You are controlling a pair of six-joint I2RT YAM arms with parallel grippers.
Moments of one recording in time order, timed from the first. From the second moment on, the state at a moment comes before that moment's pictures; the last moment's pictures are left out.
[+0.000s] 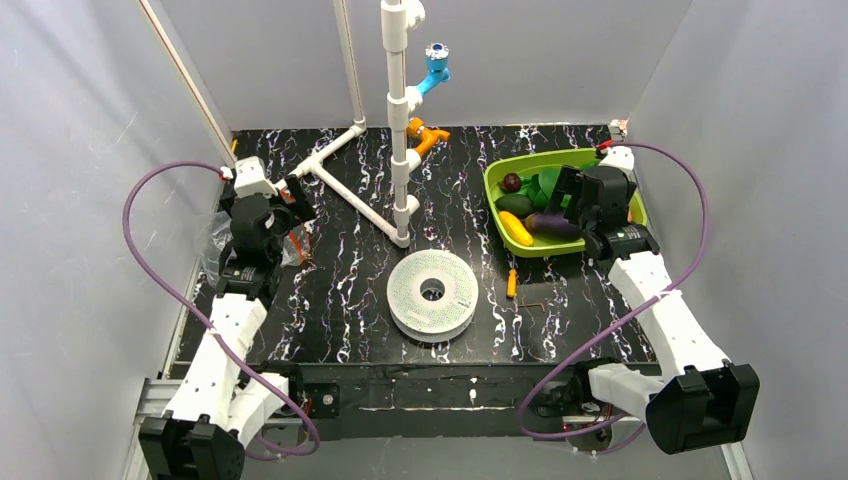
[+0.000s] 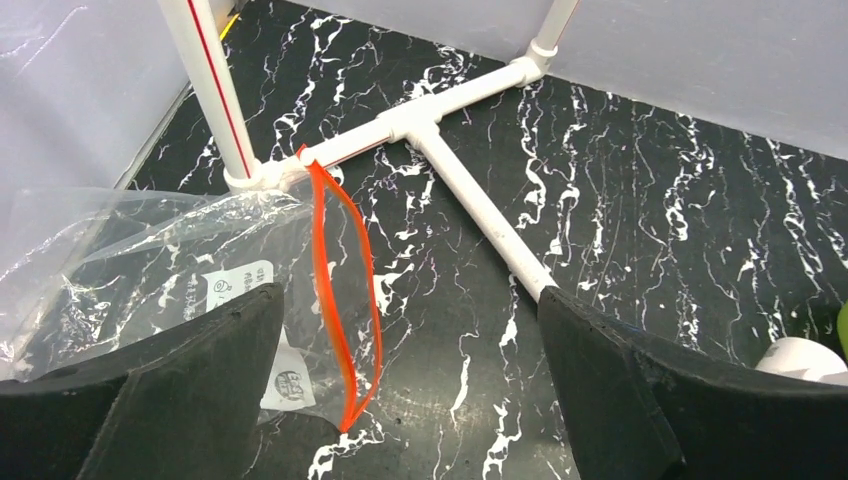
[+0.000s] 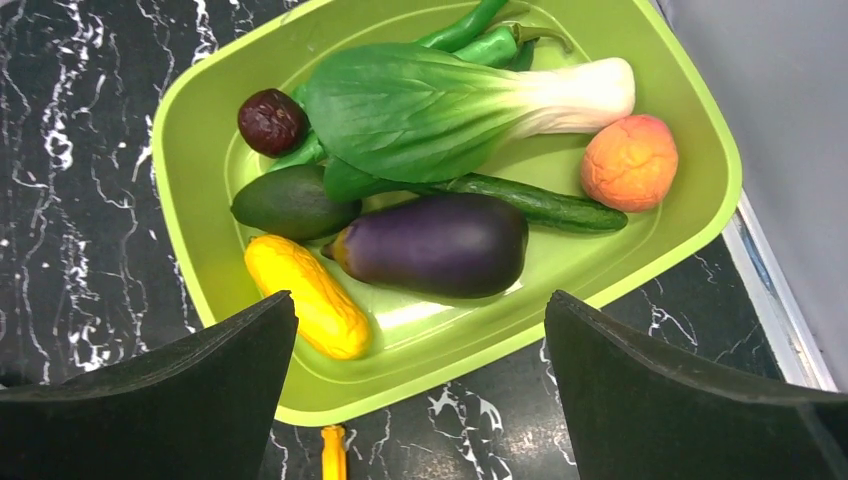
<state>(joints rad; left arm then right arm) -0.11 0.89 0.78 -0.10 -0.28 -0.21 0.21 1.10 0.96 -0.38 0.34 0.30</state>
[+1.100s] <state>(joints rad) -0.11 1.67 1.27 -0.69 -0.58 -0.33 0.23 0.99 0.92 -0.31 0.15 0.42</state>
